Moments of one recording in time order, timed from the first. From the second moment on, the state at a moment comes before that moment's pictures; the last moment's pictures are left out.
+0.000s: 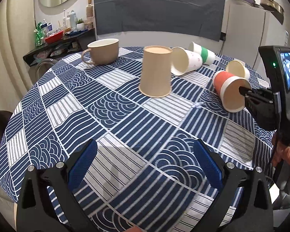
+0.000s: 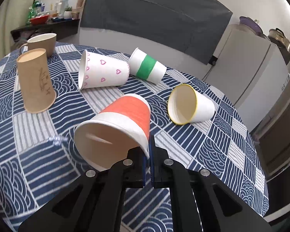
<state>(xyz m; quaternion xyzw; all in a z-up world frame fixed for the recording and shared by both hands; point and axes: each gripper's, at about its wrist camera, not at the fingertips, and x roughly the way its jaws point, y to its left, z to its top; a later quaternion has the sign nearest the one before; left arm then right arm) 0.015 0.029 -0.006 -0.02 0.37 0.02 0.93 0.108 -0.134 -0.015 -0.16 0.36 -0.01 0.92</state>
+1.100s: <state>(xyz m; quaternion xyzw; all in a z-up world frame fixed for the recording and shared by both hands) -0.014 -0.006 0.009 0.00 0.36 -0.01 0.93 0.024 -0.149 -0.012 -0.17 0.34 0.04 0.92</state>
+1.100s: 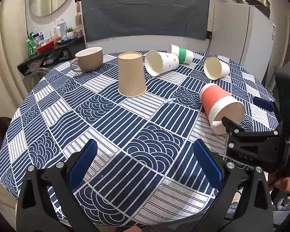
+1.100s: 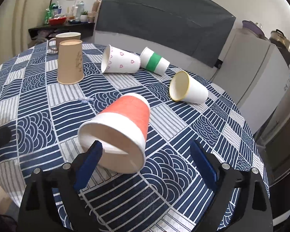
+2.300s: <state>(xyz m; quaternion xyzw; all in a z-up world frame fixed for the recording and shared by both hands) 0.122 -0.084 0.032 -0.07 0.57 -0.13 0.81 0.010 -0.300 -0.024 -0.08 0.36 -0.05 0.93</state>
